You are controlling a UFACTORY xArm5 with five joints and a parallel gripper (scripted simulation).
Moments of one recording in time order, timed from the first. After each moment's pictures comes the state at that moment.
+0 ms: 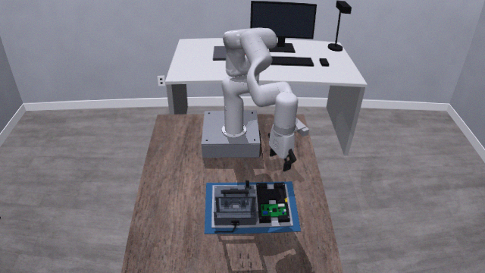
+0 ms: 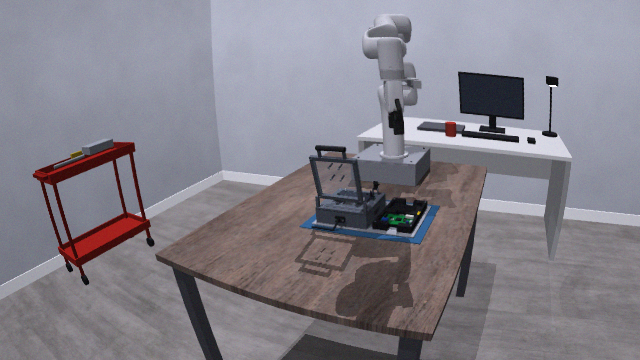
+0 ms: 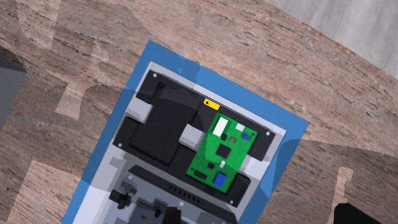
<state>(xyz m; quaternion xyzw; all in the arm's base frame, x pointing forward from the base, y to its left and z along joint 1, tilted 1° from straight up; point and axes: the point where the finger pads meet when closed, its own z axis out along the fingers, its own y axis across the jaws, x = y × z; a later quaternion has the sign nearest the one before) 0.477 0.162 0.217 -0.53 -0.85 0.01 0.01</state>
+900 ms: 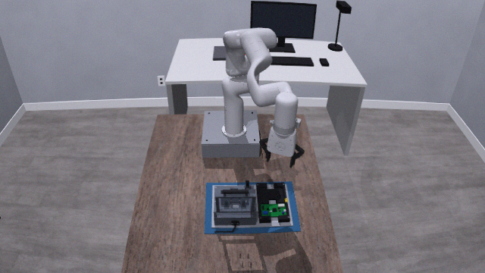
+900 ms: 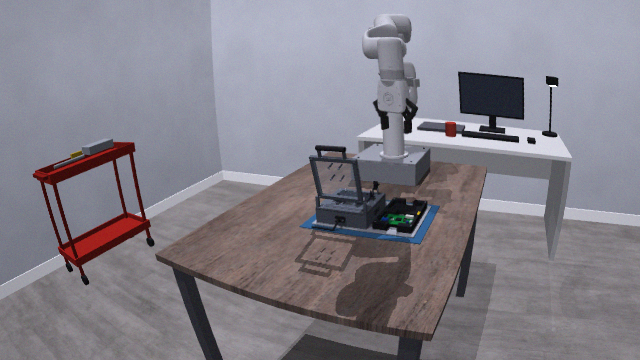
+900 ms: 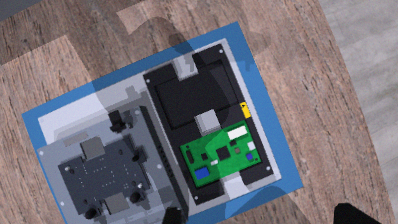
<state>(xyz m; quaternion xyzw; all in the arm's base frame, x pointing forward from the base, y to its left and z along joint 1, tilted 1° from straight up) 0.477 0.162 0.217 -0.20 -0.98 0.00 0.01</state>
